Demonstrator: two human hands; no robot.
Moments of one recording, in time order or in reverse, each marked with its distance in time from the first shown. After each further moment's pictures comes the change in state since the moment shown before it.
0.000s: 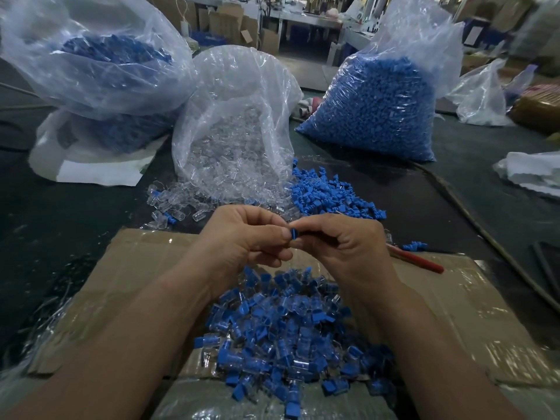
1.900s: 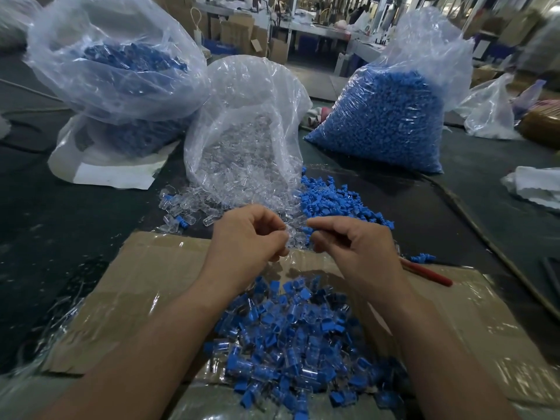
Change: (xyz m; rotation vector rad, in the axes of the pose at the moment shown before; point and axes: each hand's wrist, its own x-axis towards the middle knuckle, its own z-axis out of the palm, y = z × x) left_hand 0.005 -0.011 -0.001 0.467 0.317 0.229; right_hand 0.005 -0.004 -0.004 -0.125 -0.041 0.318
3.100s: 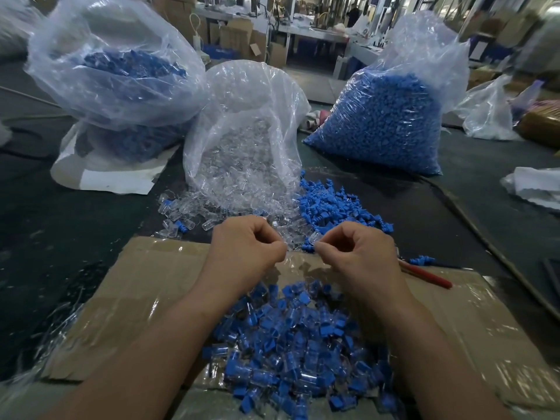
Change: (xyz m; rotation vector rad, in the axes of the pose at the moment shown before) left_hand -0.001 -0.002 0.001 0.152 0.034 -0.009; right_hand 0.001 0.008 -0.001 -0.123 0.040 0.204
